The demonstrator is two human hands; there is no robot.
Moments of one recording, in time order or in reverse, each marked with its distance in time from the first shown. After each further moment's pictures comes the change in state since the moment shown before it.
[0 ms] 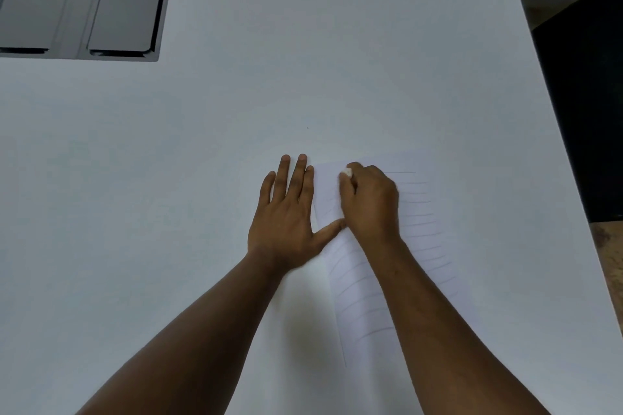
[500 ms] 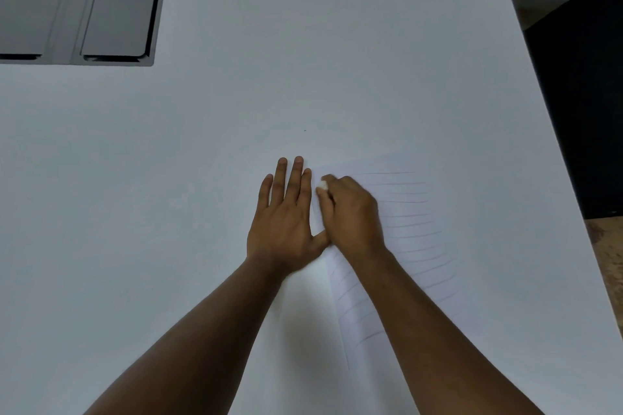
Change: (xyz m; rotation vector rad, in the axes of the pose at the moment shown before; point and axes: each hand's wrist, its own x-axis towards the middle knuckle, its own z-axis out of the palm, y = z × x) left_hand 0.000 -0.004 0.001 -0.016 -0.006 0.025; right_hand -0.018 -0.016 0.011 0.026 -0.062 -0.134
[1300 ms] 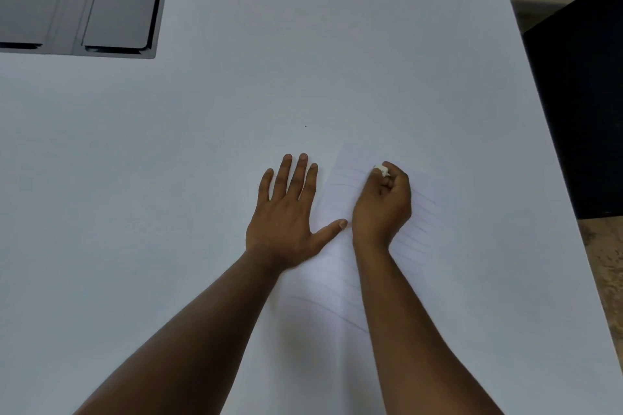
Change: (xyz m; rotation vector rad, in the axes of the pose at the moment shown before) left_hand -0.001 0.004 -0.006 0.018 -0.032 0.004; right_hand 0.007 0.003 -0.013 0.518 0.547 0.730
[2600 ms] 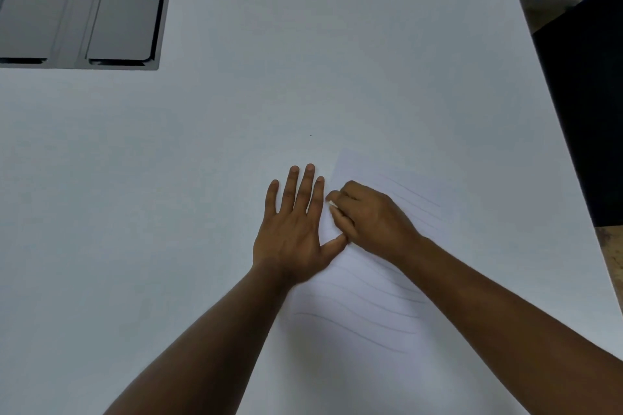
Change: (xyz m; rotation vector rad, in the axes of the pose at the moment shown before) left_hand -0.001 0.000 0.003 0.069 -0.008 0.030; right_hand 0.035 0.010 -0.017 -0.508 -0.919 -1.149
